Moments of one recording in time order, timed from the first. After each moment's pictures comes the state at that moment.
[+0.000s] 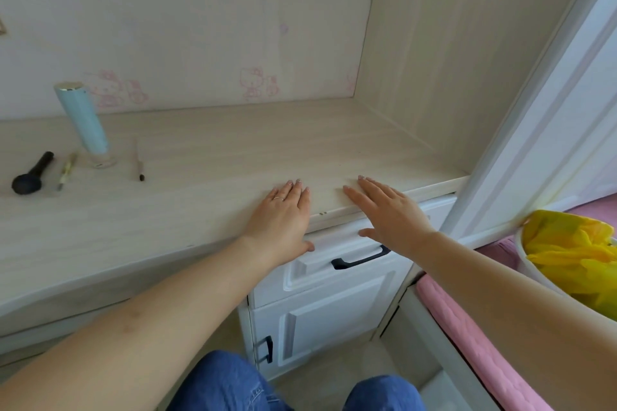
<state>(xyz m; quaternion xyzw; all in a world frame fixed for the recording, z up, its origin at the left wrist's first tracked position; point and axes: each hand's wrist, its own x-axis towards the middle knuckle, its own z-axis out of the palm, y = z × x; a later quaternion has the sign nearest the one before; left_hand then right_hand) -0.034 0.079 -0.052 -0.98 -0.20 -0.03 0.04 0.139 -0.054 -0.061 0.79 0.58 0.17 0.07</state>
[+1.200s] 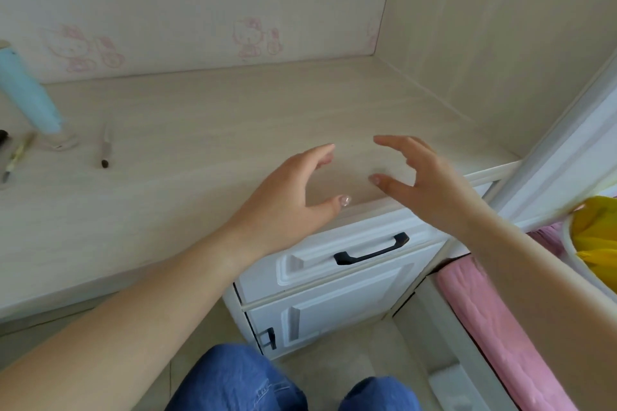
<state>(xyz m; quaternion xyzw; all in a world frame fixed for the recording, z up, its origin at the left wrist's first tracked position) -0.016 0.084 -0.028 -0.89 -0.18 -0.19 -0.37 0.158 -0.042 -0.023 0.79 0.51 -0.04 -0.34</state>
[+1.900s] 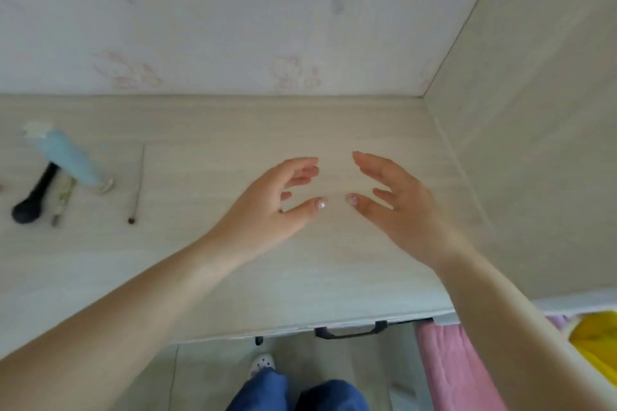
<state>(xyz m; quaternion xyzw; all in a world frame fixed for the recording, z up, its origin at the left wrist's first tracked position) 0.037 0.159 0.078 -0.77 -0.34 -0.21 -0.50 0.211 0.065 0.087 0.70 0.49 -0.30 -0.41</state>
